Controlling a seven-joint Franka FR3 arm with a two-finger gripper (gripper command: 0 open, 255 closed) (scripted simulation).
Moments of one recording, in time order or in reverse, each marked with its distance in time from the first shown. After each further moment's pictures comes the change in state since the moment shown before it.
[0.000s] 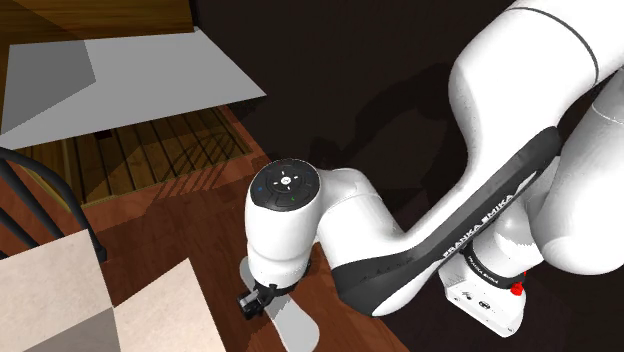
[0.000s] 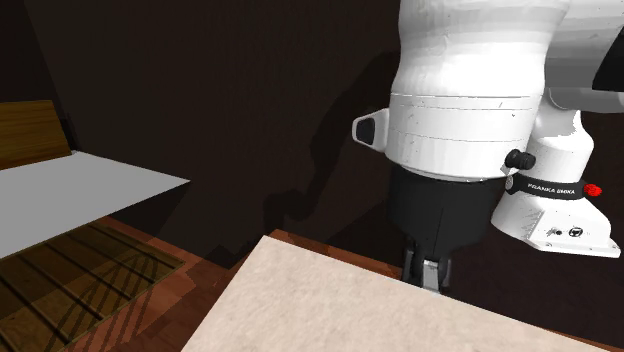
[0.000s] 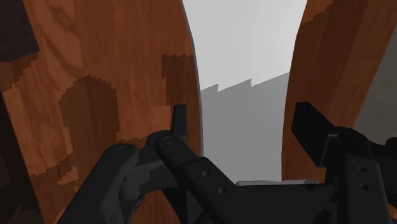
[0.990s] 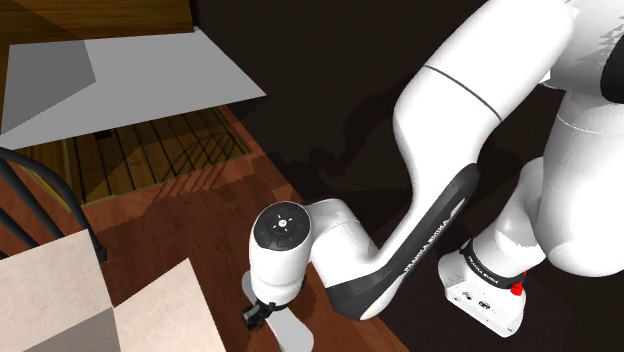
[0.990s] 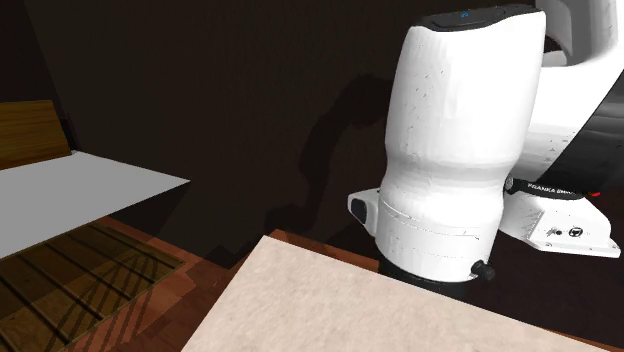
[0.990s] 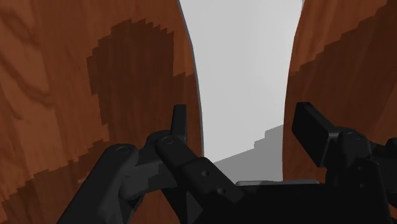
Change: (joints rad) arm 0.094 0.191 -0.125 0.004 -0.195 0.156 0.132
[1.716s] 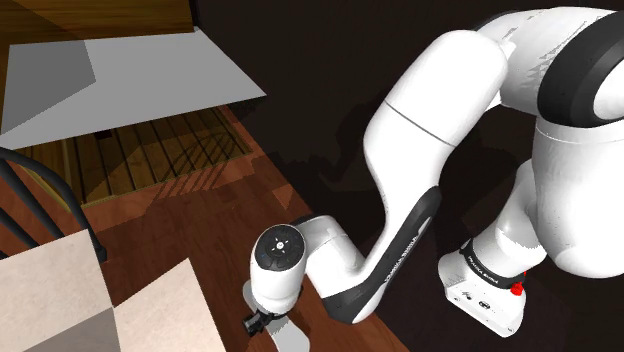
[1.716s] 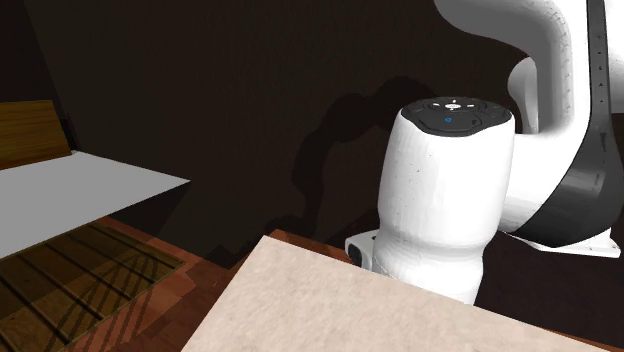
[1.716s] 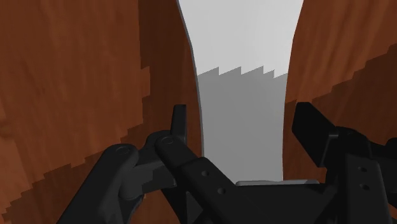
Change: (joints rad) arm 0.086 0.139 -0.109 0.041 -0.114 0.094 0.081
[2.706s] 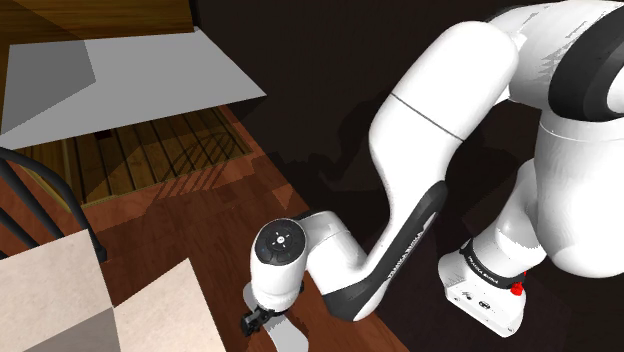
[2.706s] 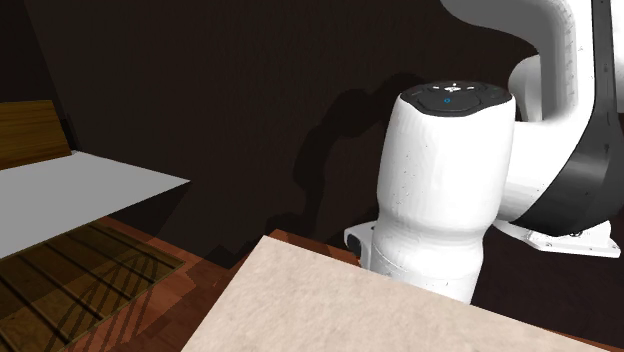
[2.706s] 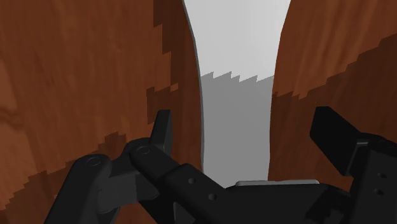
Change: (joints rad) arm -0.023 -0.029 0.023 -0.012 0.020 -0.017 -0.019
